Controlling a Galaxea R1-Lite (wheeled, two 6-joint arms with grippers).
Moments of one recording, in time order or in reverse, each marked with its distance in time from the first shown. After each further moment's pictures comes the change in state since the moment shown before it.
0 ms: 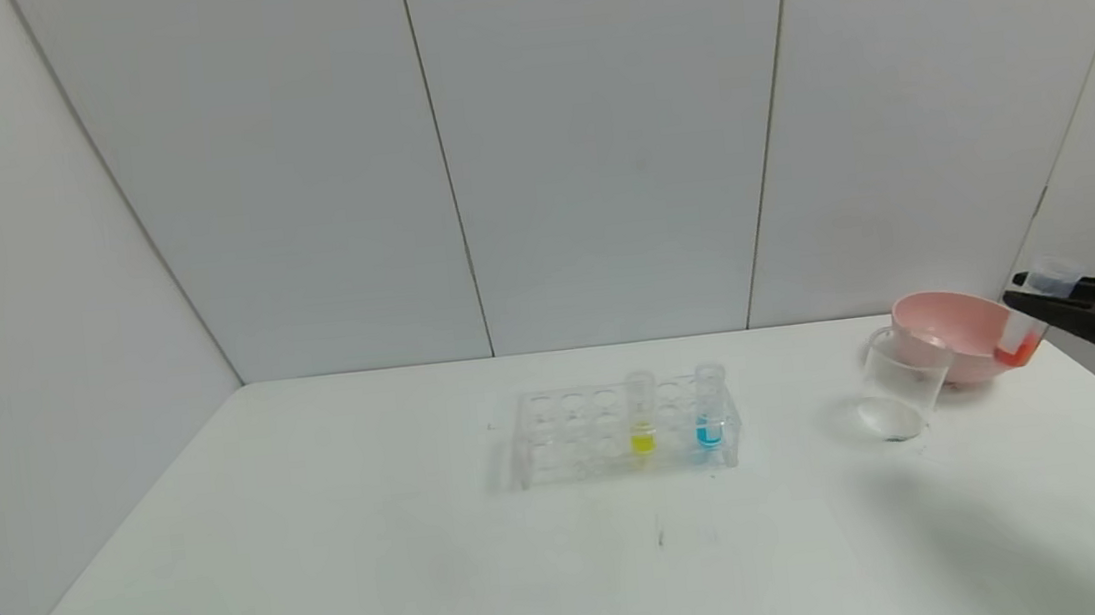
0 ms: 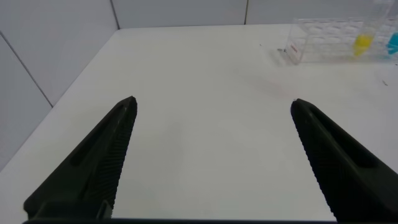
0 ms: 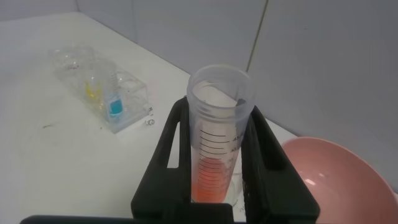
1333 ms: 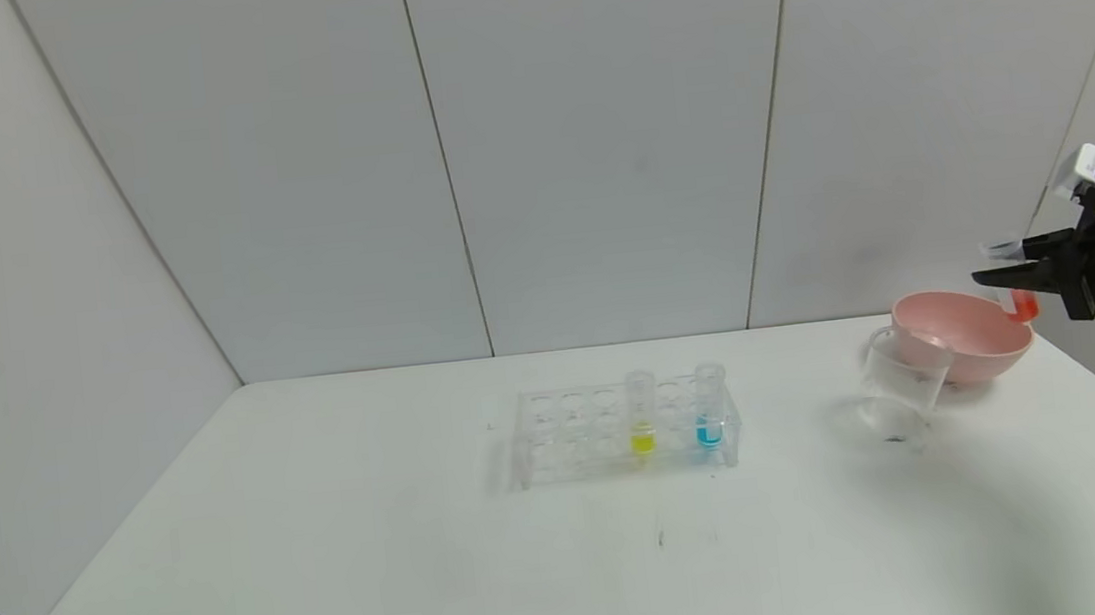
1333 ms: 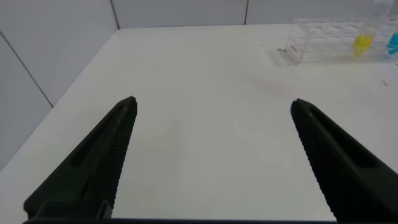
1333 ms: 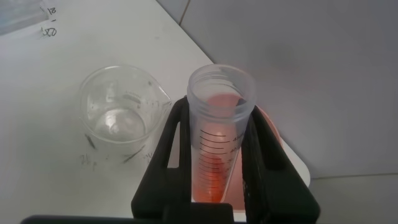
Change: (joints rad) left arm 0.000 0.000 0.000 0.000 0.000 0.000; right arm 0.056 0.124 -0.758 1.214 -0.321 -0.765
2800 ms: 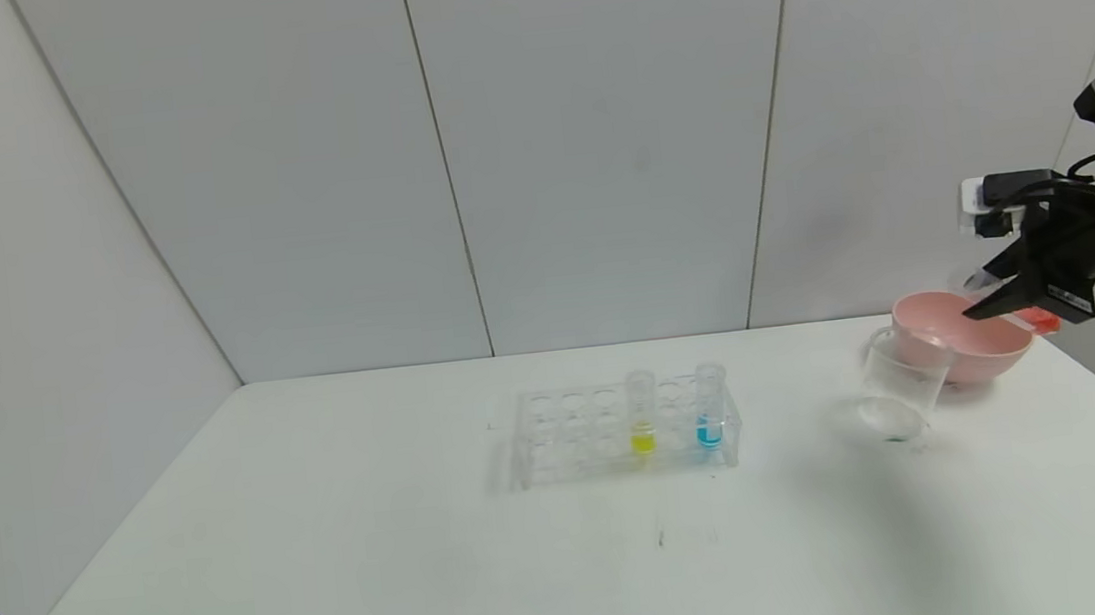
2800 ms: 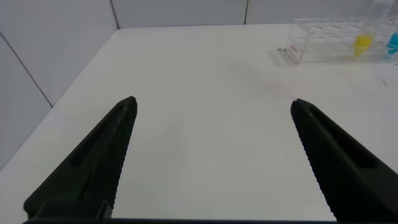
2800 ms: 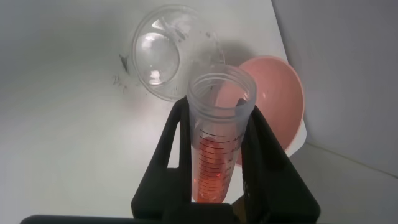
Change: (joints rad) left arm 0.000 0.000 0.000 0.000 0.000 0.000; right arm 0.191 0.073 -0.485 0.799 -0.453 -0.348
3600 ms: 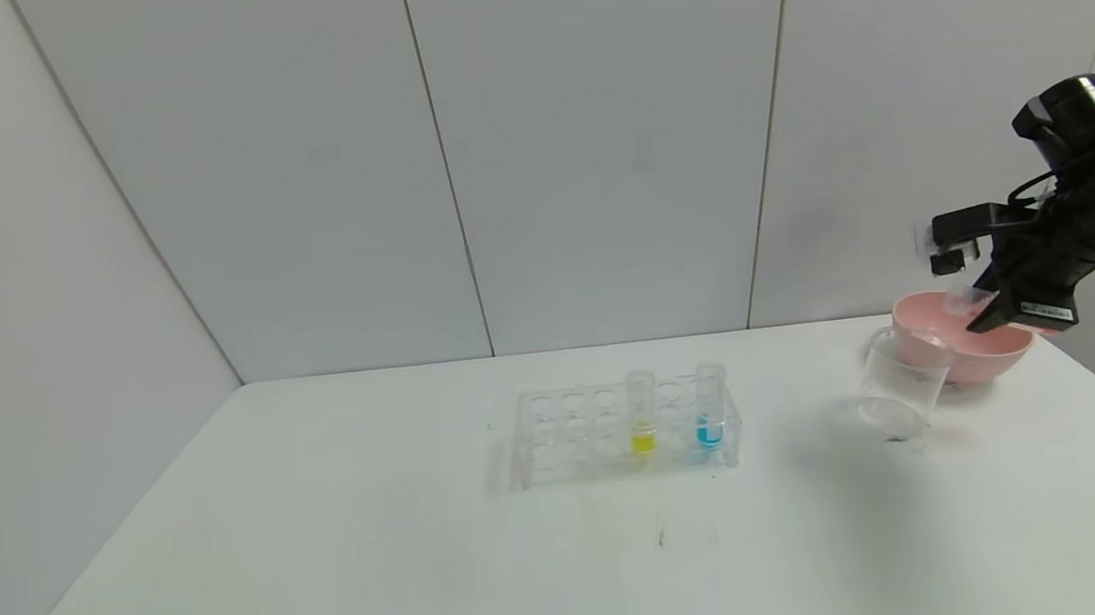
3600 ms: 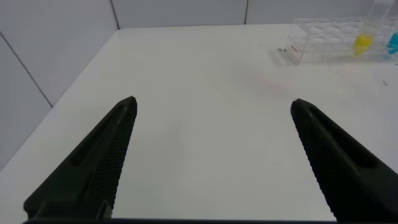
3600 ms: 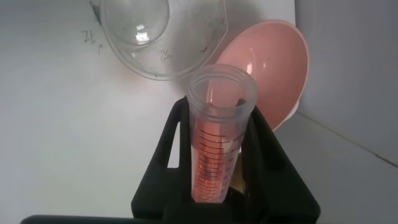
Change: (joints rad) left arm 0.000 0.000 0.000 0.000 0.000 0.000; right arm 0.070 0.083 -0.102 0.074 -0.280 -0.053
